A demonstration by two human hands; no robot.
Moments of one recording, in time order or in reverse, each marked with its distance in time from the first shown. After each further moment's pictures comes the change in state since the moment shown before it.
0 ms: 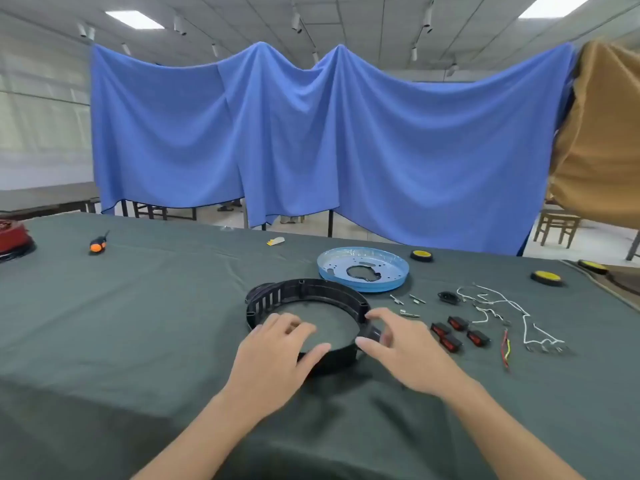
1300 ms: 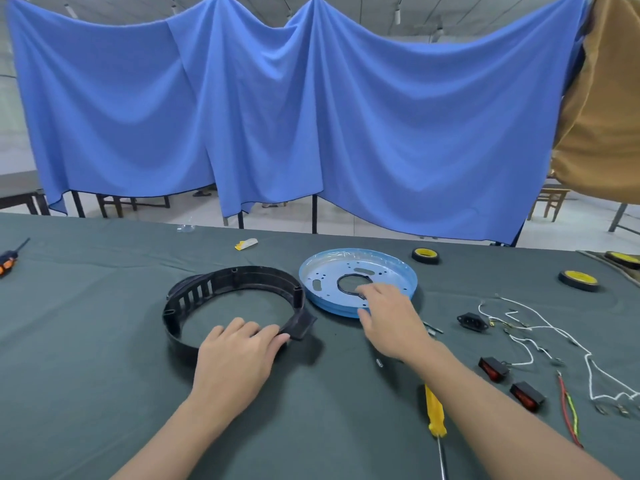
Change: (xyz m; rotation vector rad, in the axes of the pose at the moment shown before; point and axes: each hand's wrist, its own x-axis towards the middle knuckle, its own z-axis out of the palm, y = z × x) left_hand 0.078 -0.081 0.118 0.276 -0.020 -0.025; right_hand 0.174 0.075 0.037 -0.371 0.092 -0.008
